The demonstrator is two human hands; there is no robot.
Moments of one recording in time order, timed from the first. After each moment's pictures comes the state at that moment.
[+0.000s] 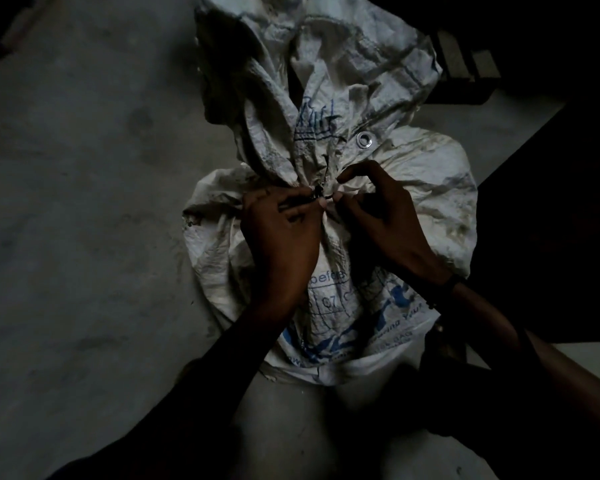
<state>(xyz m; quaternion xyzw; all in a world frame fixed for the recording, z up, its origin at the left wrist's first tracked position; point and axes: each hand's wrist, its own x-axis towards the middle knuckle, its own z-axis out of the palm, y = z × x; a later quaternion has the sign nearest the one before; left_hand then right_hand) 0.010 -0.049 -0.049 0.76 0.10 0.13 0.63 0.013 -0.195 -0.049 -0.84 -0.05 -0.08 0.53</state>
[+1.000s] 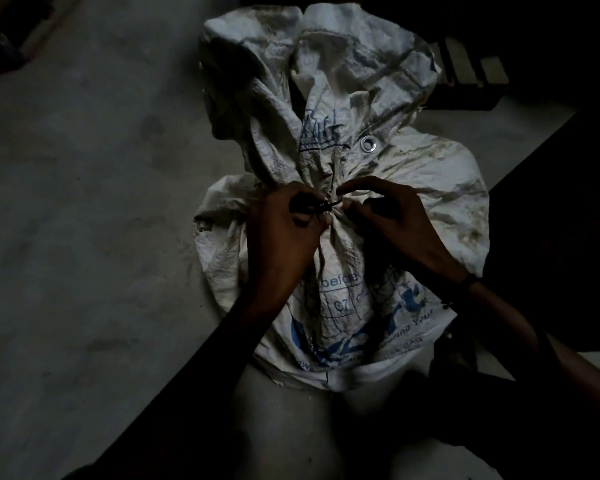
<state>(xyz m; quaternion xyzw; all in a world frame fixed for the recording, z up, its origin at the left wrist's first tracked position) 0.016 -0.020 -0.048 0.83 0.00 0.05 0.56 0.017 -0.198 -0.050 -0.85 -0.07 -0.03 0.52</state>
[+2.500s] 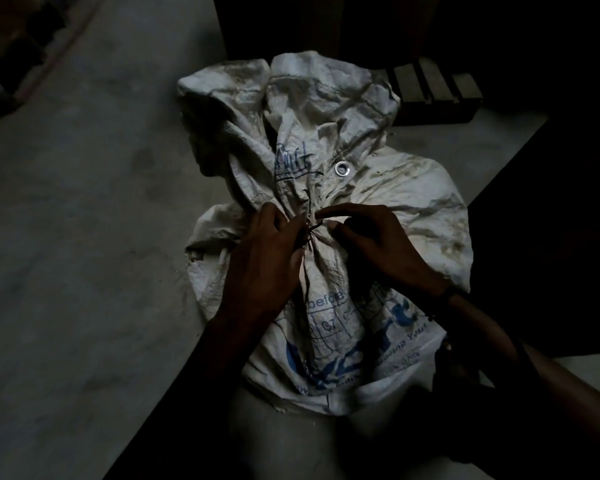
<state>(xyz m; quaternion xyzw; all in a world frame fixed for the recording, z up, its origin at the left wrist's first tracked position) 0.024 -0.009 -0.045 0.95 -0.19 0.11 0.22 0.024 -0.204 -0.050 -0.85 -0.10 -0.05 0.51</state>
